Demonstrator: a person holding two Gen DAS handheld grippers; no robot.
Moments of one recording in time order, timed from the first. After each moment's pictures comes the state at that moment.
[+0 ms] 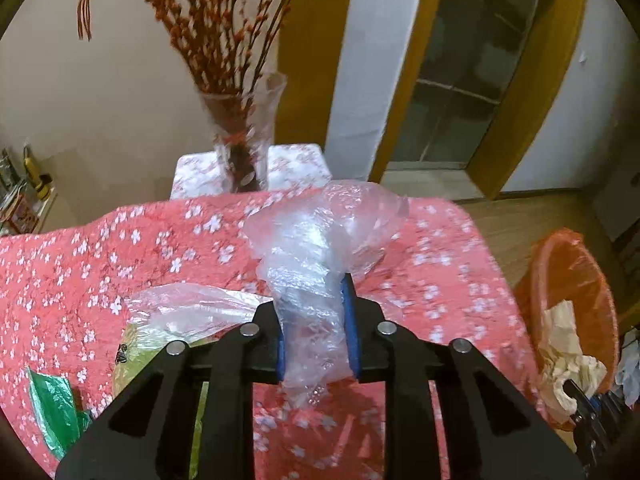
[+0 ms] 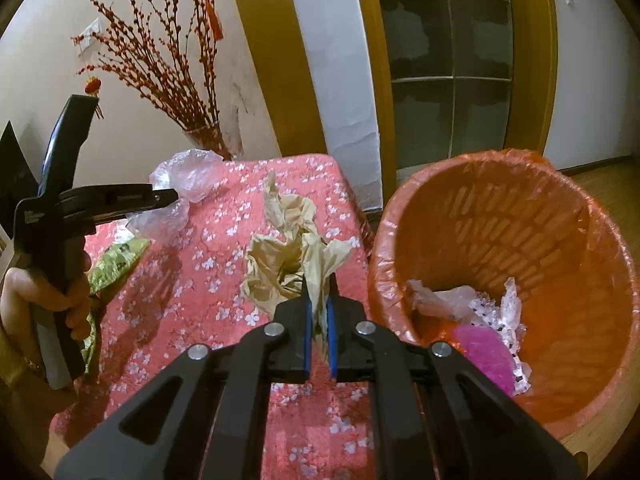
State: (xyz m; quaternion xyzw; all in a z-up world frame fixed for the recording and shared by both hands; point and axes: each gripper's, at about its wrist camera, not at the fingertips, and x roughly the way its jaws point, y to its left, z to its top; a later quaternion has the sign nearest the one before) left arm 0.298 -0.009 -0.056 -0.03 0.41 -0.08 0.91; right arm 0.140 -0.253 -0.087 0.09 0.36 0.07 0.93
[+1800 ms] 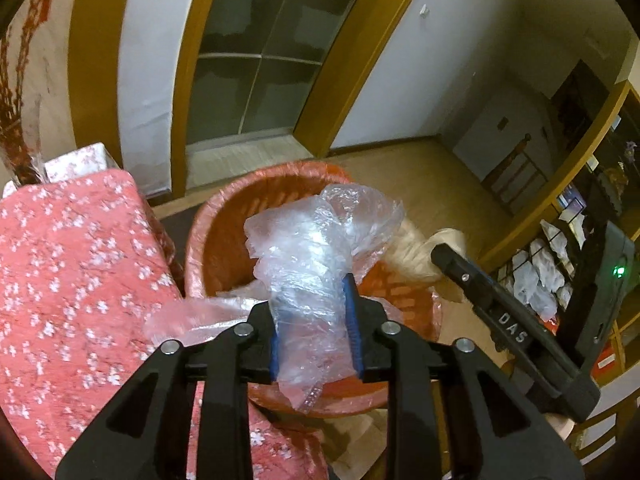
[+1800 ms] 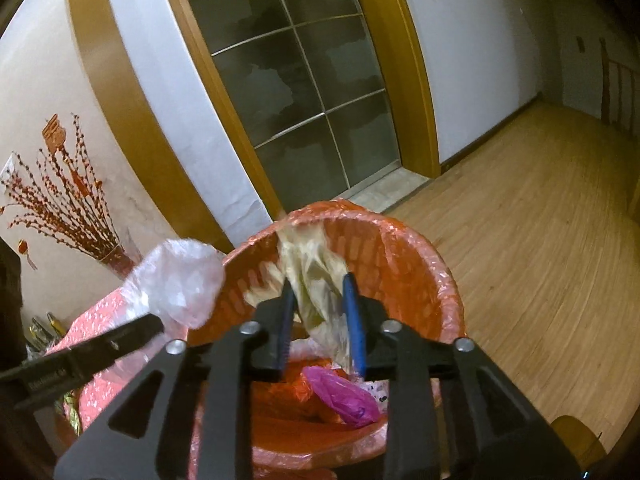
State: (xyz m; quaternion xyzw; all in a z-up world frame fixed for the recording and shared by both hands) left arm 0.219 -0.211 -0.033 -0.04 0.42 -0.35 0.83; right arm 0.095 -0.441 -0.060 0.21 0.29 -0.10 0.93
